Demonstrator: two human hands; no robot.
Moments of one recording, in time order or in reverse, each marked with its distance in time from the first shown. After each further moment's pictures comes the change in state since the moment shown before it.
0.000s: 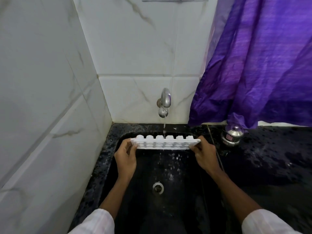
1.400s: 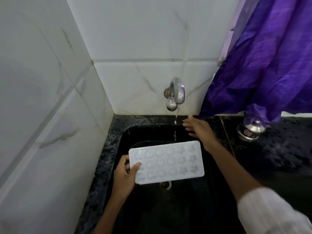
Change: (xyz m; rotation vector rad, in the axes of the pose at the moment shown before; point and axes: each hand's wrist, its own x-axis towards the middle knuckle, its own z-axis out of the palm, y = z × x) left_hand -0.022 -0.040 -0.036 -0.026 -0.229 -0.437; right_hand 0.089 -0.028 0.055 0.377 -0.282 0.610
